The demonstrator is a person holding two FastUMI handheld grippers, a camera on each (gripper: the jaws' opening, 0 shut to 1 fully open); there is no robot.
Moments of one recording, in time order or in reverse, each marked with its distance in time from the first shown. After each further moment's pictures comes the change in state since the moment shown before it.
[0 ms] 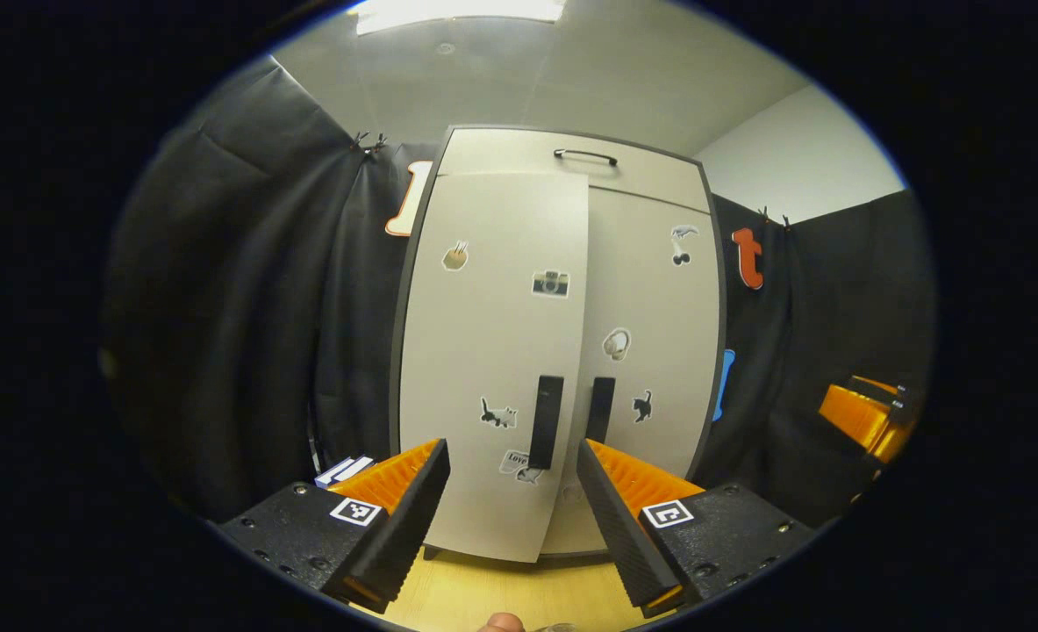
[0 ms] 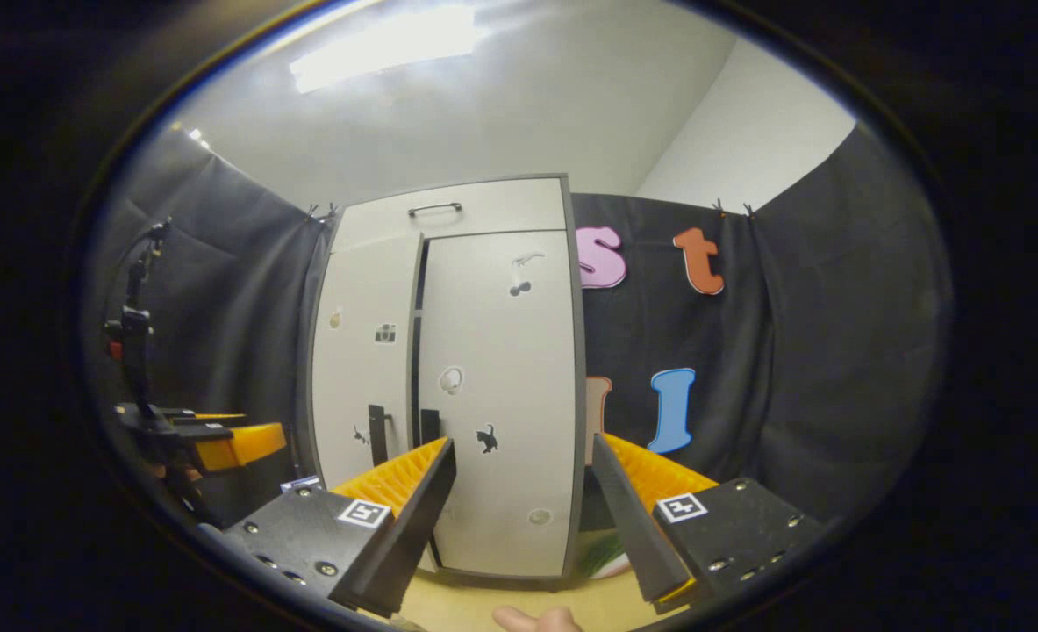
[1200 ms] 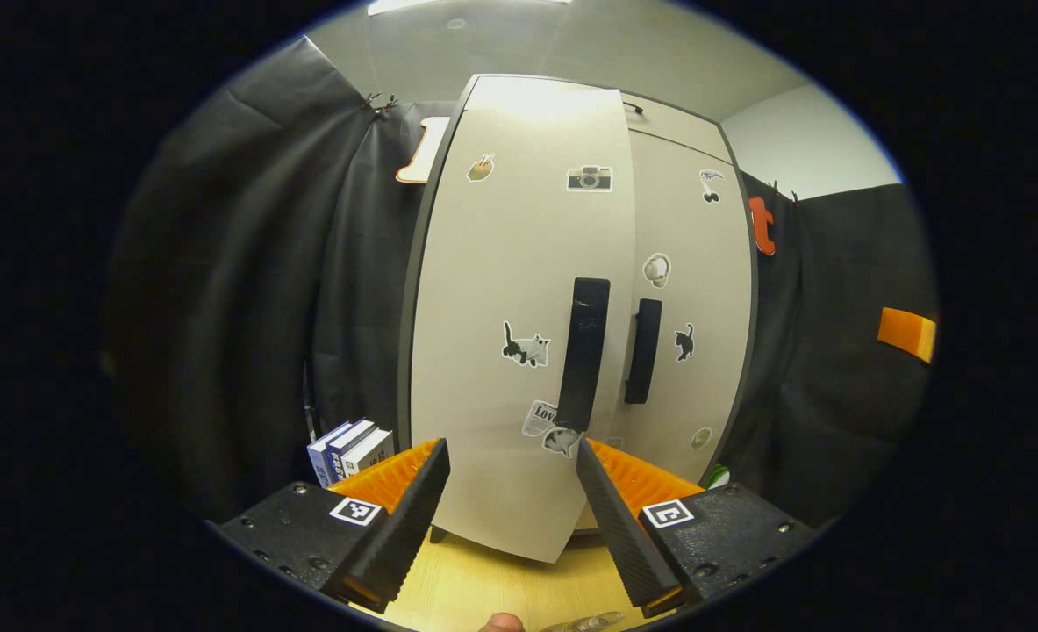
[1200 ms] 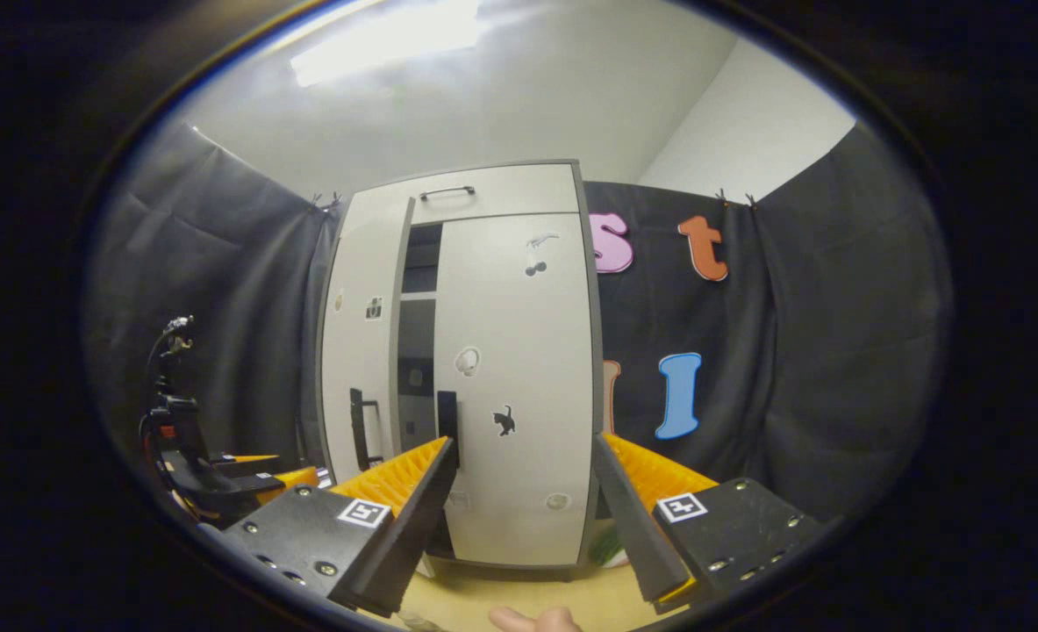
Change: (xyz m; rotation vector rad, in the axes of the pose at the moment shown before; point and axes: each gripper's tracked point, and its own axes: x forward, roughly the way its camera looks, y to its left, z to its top) left arm 0.032 0.051 -0.105 -0.012 0.110 -0.003; right arm -0.011 0.035 -0.029 -0.004 0.042 0.006
